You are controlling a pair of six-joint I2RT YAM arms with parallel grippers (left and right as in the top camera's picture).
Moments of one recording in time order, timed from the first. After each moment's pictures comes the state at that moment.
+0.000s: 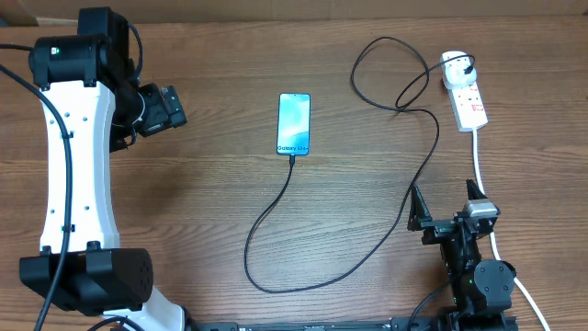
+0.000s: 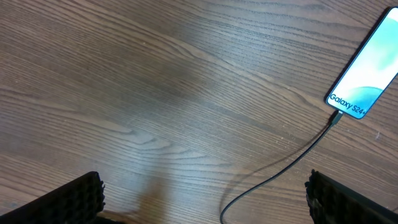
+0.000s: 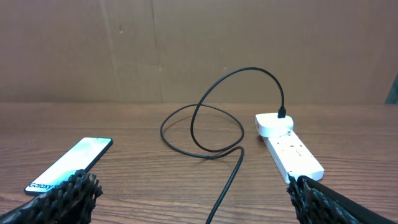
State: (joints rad) left arm 0.07 1.80 1.99 -1.62 0.00 -0.35; right arm 0.06 0.01 0.02 -0.04 -0.03 0.03
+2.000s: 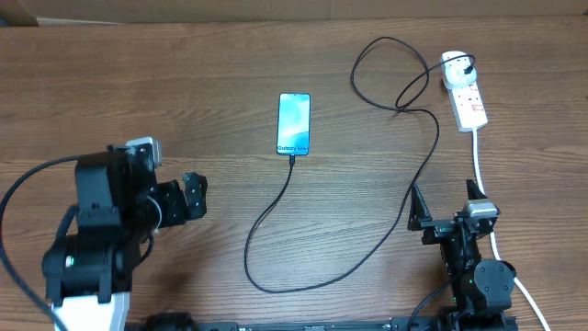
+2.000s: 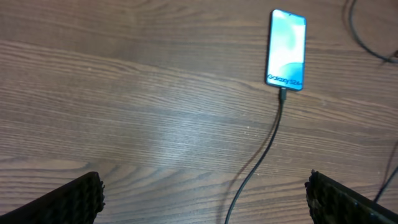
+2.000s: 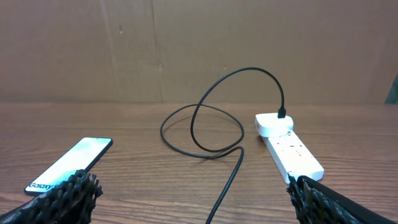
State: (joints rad) left arm 0.05 0.91 1.06 -1.06 0.15 -0.19; right arm 0.06 0.01 0.02 -0.04 -0.03 0.03
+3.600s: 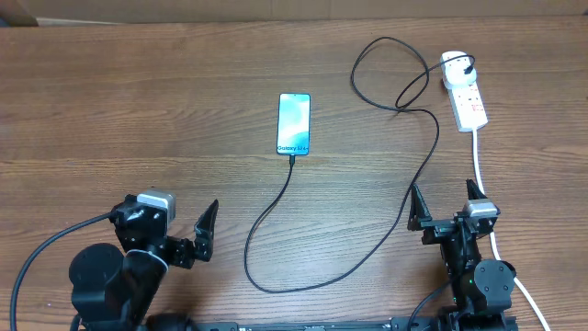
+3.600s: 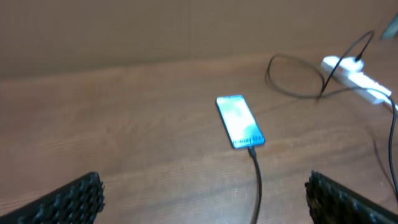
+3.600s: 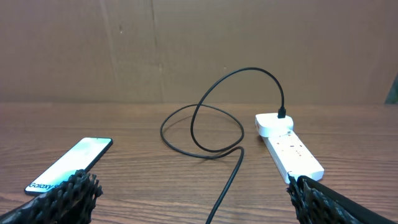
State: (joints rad) left arm 0.05 0.38 0.71 -0.69 0.30 0.05; right arm 0.06 0.01 0.02 -0.03 -0.03 0.03
